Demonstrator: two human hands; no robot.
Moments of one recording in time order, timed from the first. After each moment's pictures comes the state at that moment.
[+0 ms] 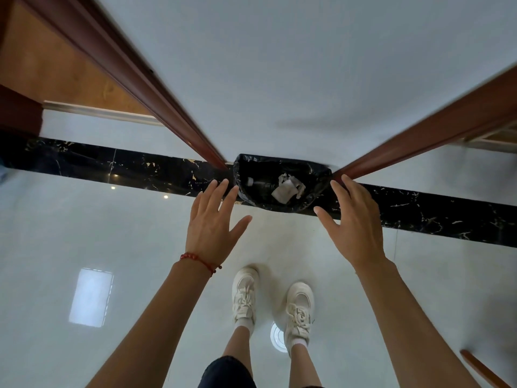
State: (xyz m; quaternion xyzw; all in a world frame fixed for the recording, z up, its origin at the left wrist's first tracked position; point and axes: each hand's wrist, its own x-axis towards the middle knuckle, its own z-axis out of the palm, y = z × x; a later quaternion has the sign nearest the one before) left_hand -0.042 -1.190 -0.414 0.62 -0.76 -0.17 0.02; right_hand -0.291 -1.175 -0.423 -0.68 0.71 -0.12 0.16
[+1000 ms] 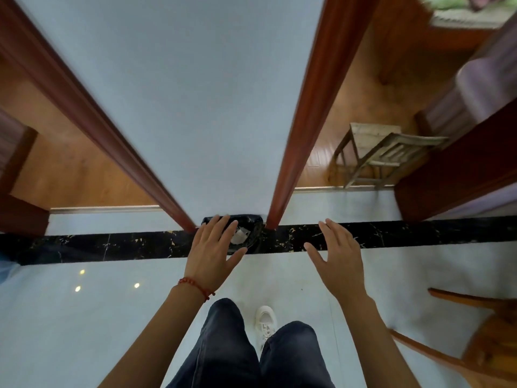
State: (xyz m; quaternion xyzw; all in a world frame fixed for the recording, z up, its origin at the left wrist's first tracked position) left_hand -0.118 -1.091 -0.096 0.49 -0.86 -0.15 0.07; right_hand -0.358 -1.007 -0.101 -0.59 0.79 -0.17 0.07
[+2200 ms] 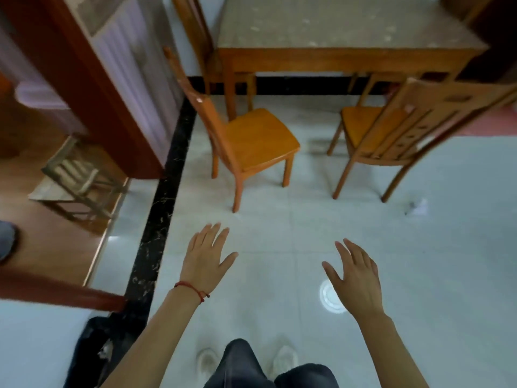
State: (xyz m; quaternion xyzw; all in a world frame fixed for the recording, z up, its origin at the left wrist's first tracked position) left_hand -0.227 -0.774 -0.060 -0.21 -0.97 -0.11 -0.06; right_hand -0.121 -0.492 -0.068 0.15 0.97 -0.16 -0.04
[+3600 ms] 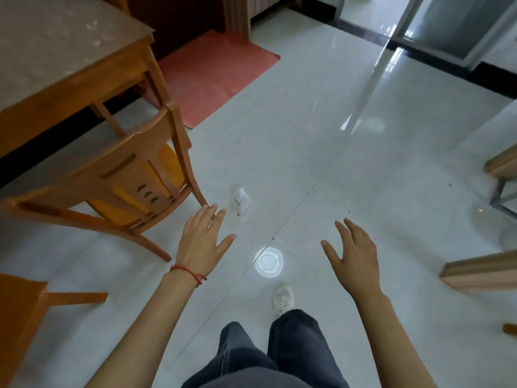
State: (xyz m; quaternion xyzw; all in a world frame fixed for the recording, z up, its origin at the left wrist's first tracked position) left_hand -0.358 0.059 -0.078 -0.60 -0.79 -0.11 -0.08; right_hand -0.075 0.161 -0.093 0.57 0.80 -0.16 -0.12
